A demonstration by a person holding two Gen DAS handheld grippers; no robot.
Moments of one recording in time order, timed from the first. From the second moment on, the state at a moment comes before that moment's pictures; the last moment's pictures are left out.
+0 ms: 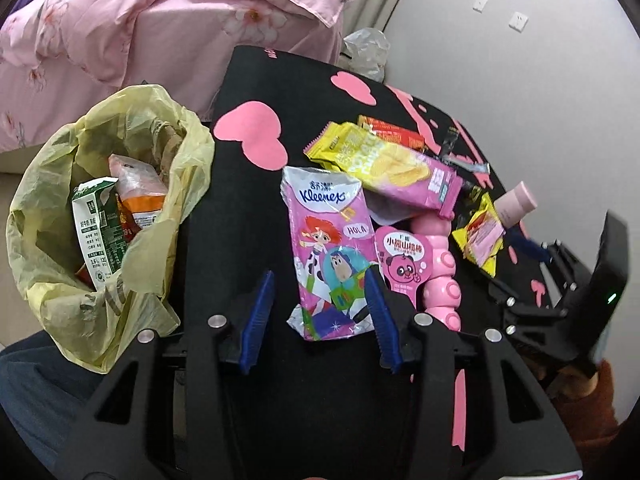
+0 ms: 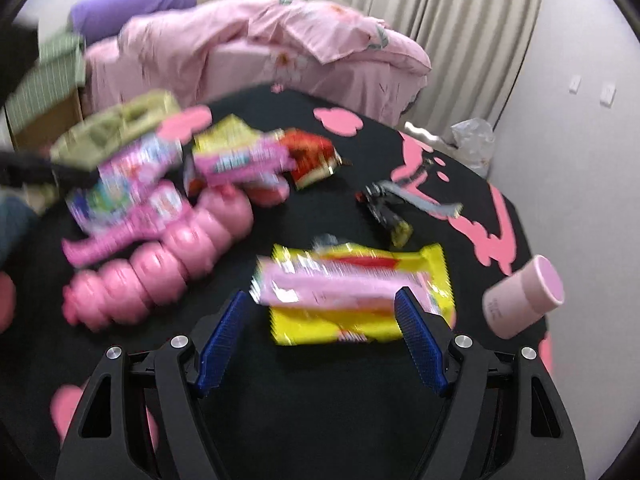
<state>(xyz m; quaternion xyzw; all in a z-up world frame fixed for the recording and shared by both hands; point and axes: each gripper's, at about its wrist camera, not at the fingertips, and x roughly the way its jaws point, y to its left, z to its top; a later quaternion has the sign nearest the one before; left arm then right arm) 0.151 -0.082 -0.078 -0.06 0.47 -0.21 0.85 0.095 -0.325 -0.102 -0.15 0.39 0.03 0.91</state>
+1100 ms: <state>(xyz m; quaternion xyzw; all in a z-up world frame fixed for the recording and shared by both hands) 0.157 -0.071 -0.080 -0.08 0.47 -0.19 0.86 0.109 -0.389 -0.083 0.07 0.39 0.05 0.92</state>
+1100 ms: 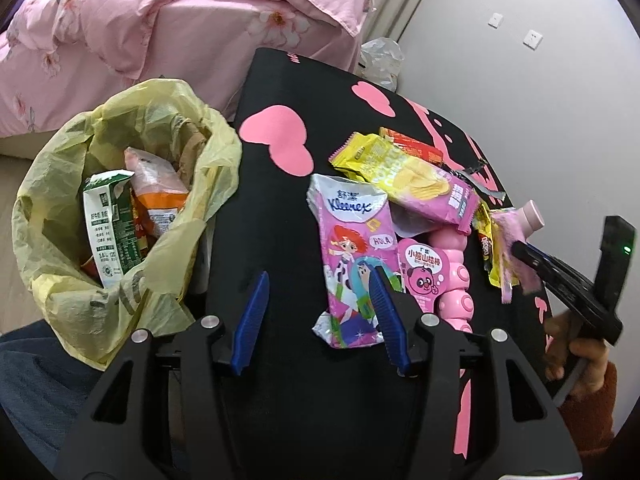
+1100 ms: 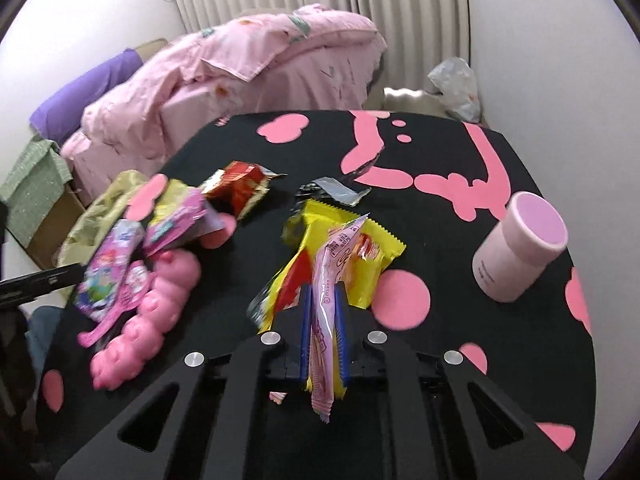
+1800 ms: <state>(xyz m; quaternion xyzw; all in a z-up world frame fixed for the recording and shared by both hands) 0.217 -0.142 -0.086 0.03 0.49 -0.18 0.85 0.071 -0.385 -0.087 0.07 0.37 0.07 0.92</state>
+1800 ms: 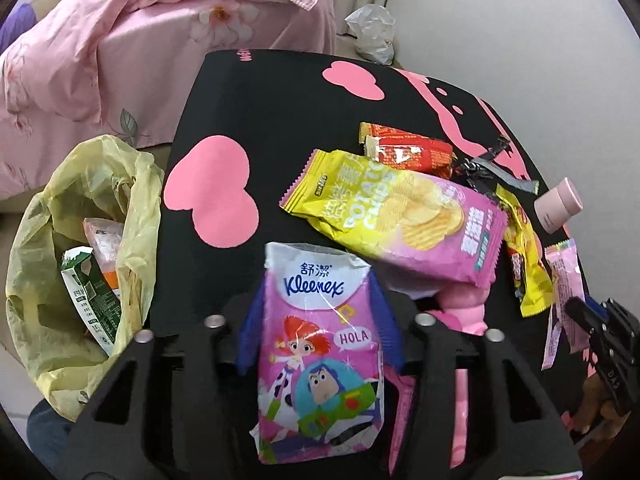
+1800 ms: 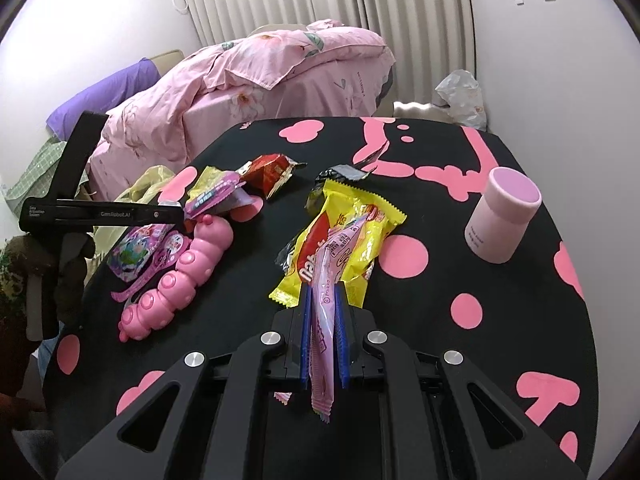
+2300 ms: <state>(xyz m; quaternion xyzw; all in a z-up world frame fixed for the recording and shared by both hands) 0.152 -0.096 -0.013 -0.02 0.37 -0.20 0.91 0.058 -0.366 -0.042 0.04 0.32 0.08 0.94</state>
